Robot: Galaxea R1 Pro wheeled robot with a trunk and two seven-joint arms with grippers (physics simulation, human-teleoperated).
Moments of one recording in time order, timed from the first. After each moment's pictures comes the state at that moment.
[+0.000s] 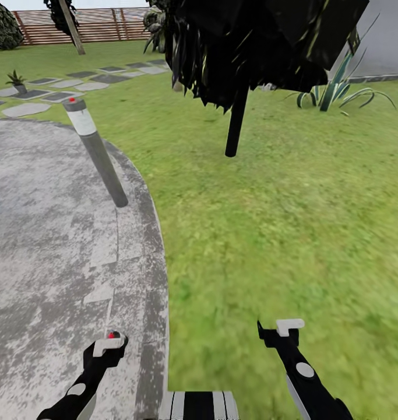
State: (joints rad) left arm -0.51 0.09 0.14 -0.26 -0.09 -0.42 -0.01; right arm -0.37 -0.03 -0.02 -0.78 0.08 -0.13 -0.03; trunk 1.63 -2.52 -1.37
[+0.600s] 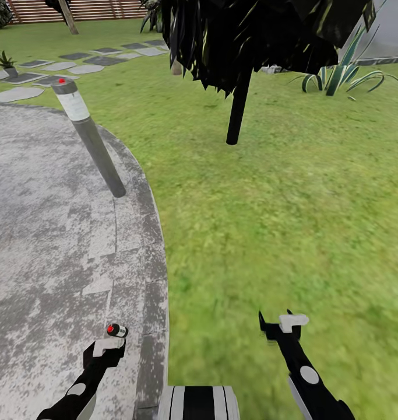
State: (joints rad) left arm -0.51 0.09 0.14 -0.26 -0.09 -0.42 -0.01; right arm -0.36 -0.04 -0.02 -0.78 0.08 -0.33 -0.03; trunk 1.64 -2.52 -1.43
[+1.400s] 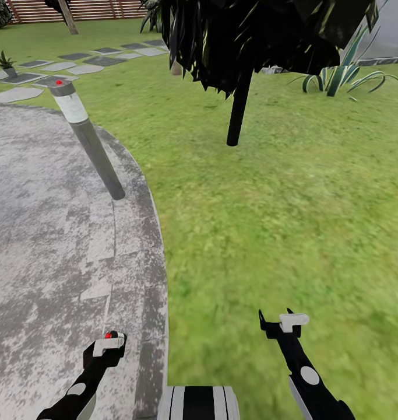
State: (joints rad) left arm -0.51 0.09 0.14 -0.27 -0.09 -0.42 -0.01; right arm -0.36 -0.04 -0.02 -0.78 0.08 -0.36 -0.03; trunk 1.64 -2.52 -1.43
